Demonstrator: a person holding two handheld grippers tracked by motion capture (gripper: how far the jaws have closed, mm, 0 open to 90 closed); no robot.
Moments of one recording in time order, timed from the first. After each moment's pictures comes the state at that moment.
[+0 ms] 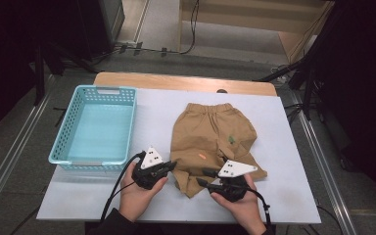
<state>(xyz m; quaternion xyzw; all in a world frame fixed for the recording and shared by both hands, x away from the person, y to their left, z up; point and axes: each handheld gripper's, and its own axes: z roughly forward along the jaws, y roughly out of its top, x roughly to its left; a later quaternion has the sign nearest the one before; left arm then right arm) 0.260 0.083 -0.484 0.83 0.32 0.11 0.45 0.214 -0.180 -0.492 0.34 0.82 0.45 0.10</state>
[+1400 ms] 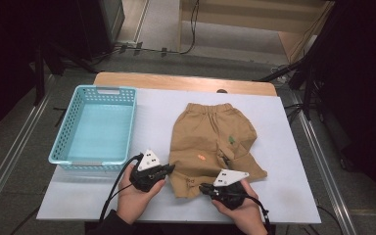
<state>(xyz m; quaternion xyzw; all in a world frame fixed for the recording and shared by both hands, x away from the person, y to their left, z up) 0.253 0.090 -0.488 0.83 0.32 0.09 0.45 0.202 -0.184 -0.509 0.32 0.86 0.38 0.09</state>
